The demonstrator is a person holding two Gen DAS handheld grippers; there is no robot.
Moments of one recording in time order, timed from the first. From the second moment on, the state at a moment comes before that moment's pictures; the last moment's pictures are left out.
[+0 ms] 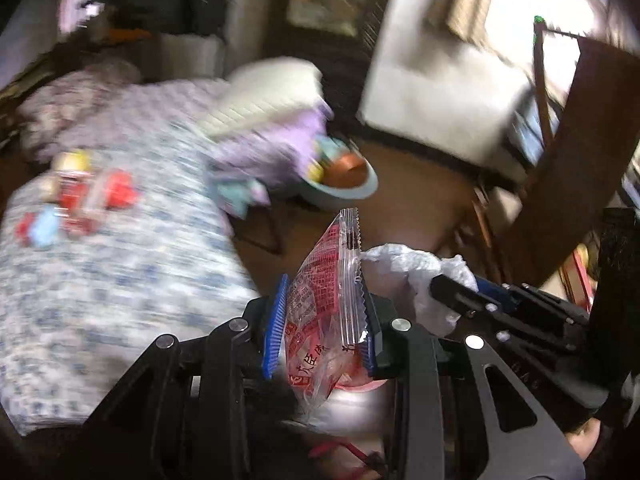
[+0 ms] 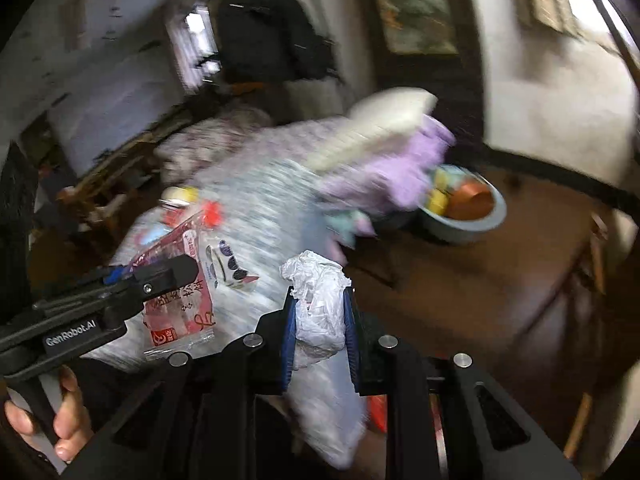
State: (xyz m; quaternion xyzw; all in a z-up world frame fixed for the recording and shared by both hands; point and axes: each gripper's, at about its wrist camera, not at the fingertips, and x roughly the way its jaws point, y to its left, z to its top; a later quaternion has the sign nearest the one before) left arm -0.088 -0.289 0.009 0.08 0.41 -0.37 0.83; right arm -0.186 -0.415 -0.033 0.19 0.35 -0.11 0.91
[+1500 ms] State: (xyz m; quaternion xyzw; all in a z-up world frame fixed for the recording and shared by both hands) left arm -0.055 -0.473 -0.280 0.19 0.67 -0.35 0.63; right arm -0.209 -0.518 -0.336 0.34 0.57 -0.21 0.72
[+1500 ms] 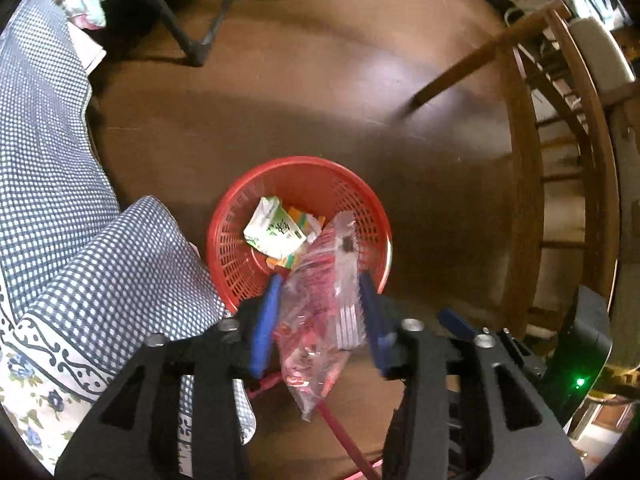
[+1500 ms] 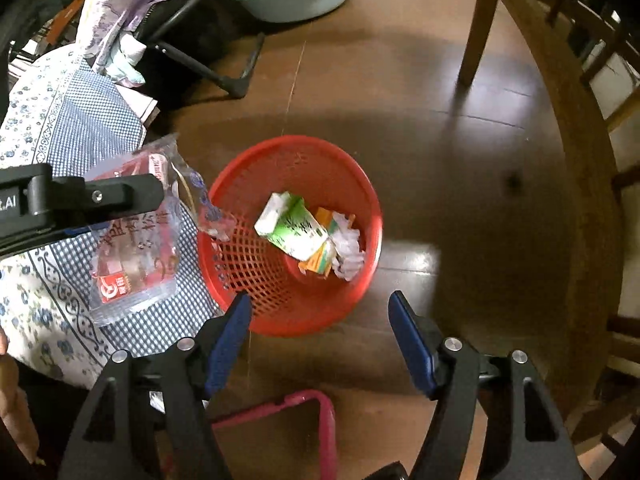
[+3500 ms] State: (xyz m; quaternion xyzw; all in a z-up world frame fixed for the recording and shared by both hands) left arm 0.009 0.042 0.002 -0.10 0.38 -0.05 0.92; right arm -0.039 -0.189 0.002 0.05 0.39 0.04 0.92
